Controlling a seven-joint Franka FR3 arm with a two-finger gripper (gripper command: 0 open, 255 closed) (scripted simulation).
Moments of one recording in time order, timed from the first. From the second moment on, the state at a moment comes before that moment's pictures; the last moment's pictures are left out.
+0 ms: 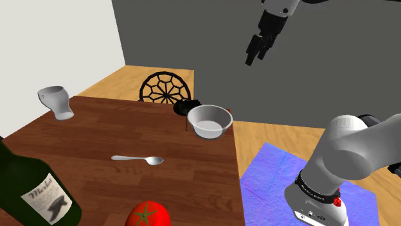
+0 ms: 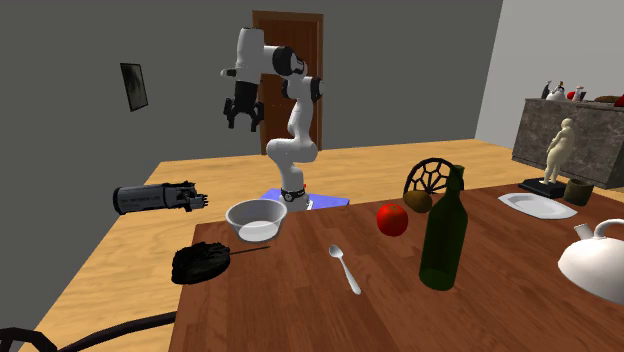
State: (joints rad) arm 0.01 -0.79 -0.05 -2.26 -0.10 1.72 0.02
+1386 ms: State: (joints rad) arm 0.16 -0.38 0.11 -2.29 0.04 2.14 0.11
